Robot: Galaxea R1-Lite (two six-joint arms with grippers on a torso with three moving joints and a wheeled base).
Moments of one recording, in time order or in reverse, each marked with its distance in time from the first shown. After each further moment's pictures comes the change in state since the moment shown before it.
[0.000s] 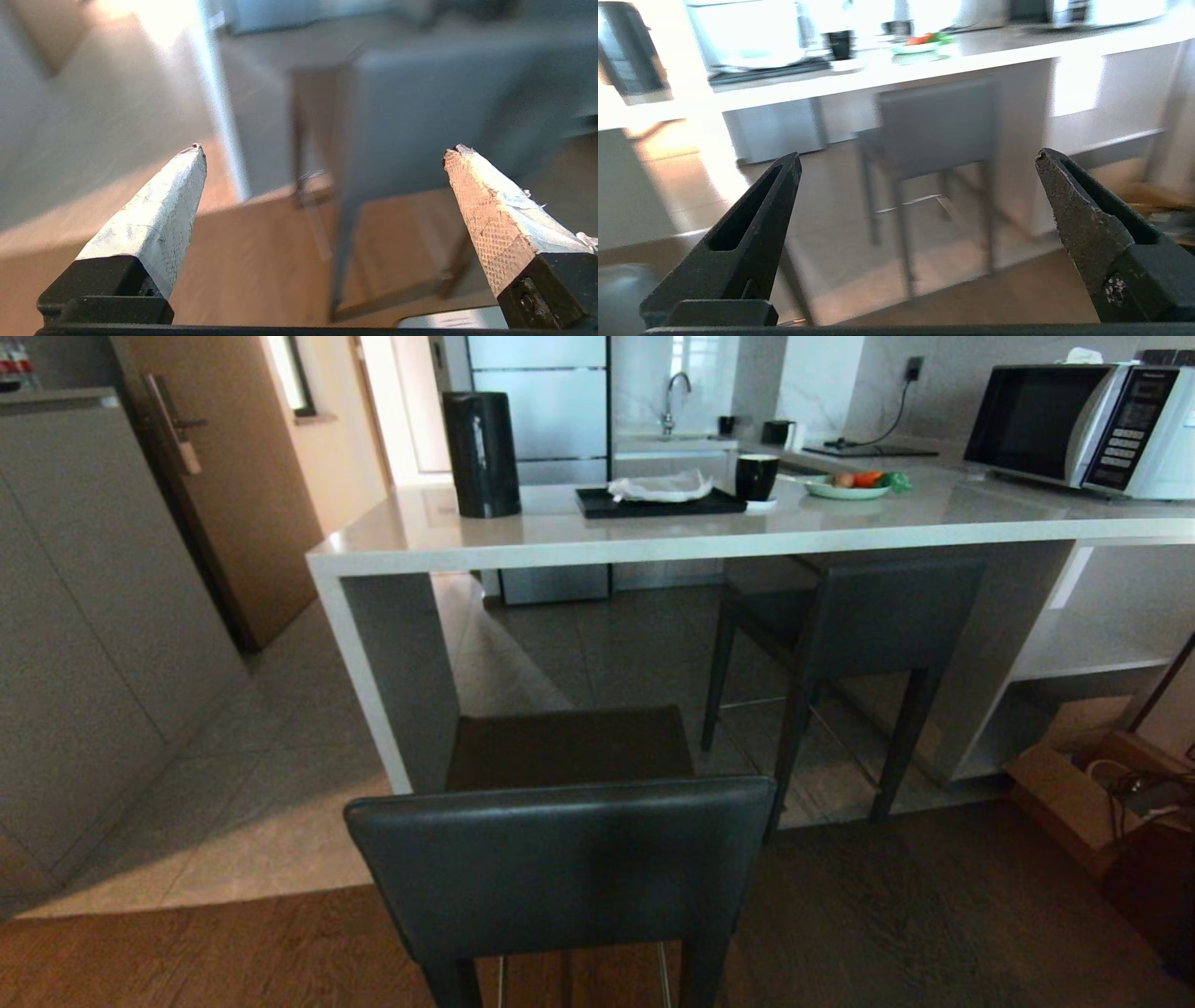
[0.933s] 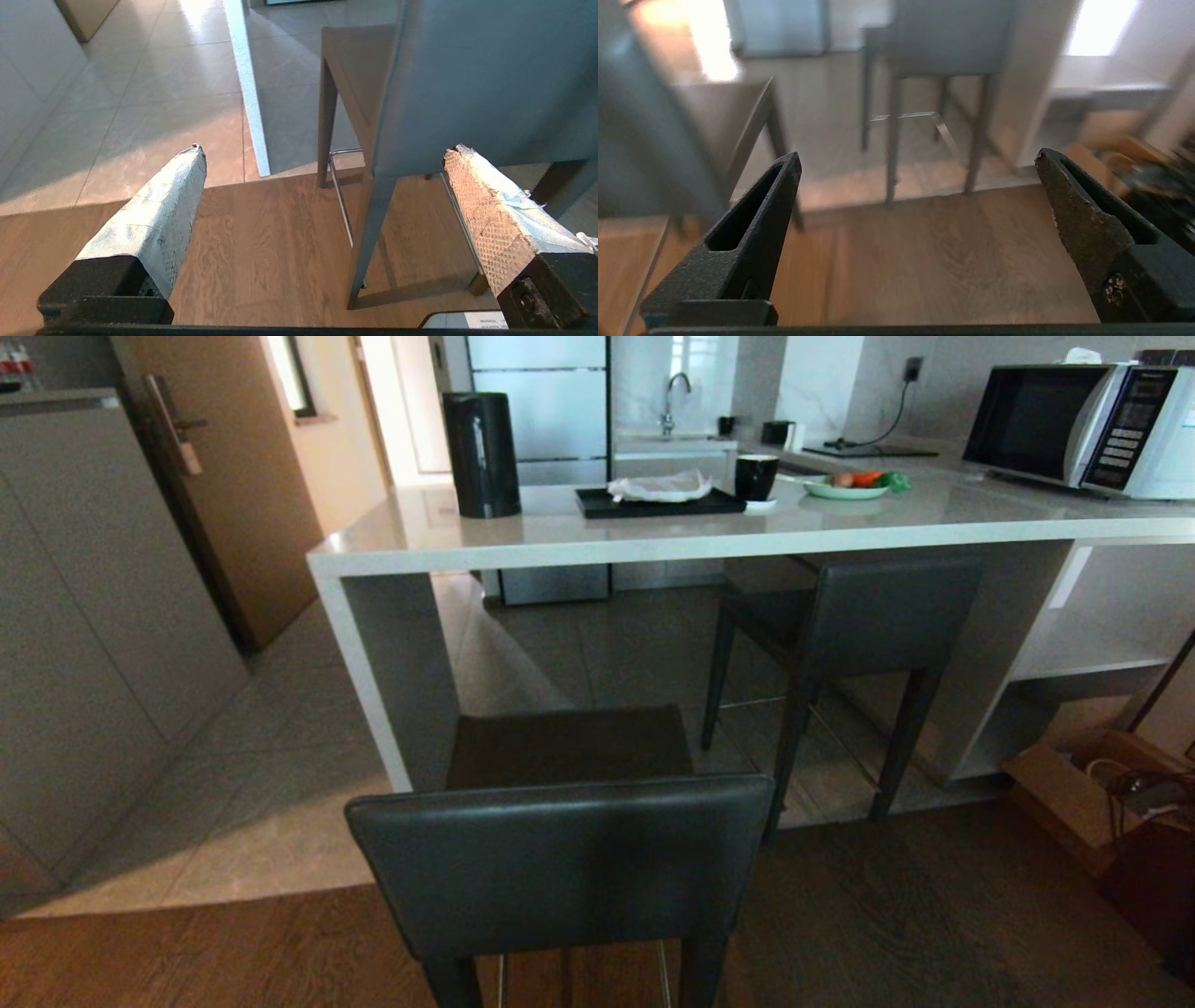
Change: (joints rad) left arm -0.003 -0.050 0.294 -0.201 0.094 0.001; right arm -0.105 -0.669 -0.018 0.920 0.216 -0.086
